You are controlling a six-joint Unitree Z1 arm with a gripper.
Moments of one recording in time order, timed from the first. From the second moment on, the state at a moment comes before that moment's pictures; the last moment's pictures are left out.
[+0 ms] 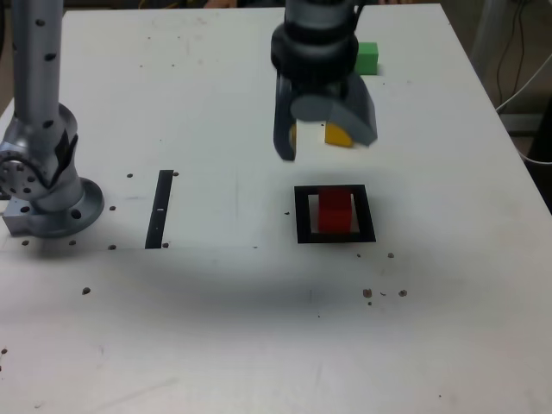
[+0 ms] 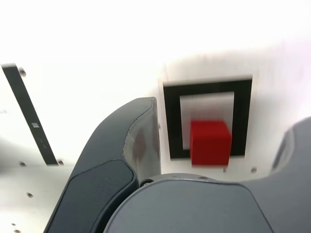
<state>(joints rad) -0.01 1.90 -1.49 1.22 0.16 0.05</state>
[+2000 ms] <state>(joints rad) 0.28 2.19 -1.70 1.19 0.18 0.50</state>
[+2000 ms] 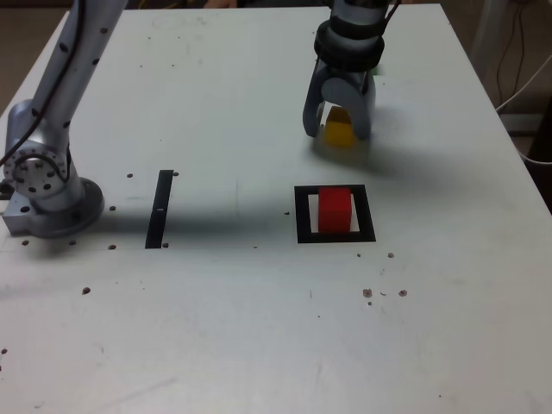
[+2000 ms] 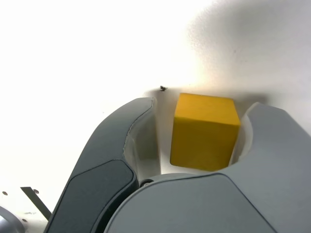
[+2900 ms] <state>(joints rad) 0.23 2.12 -1.74 1.32 0.15 0.45</state>
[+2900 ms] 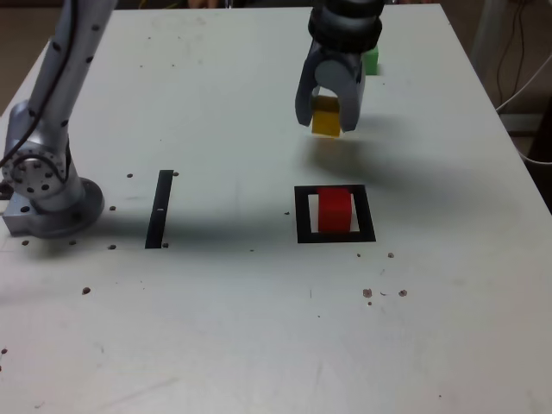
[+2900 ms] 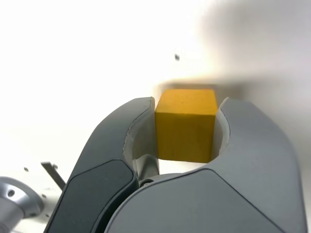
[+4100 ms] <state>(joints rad) -0.16 2.00 -1.61 1.29 0.06 -0.05</state>
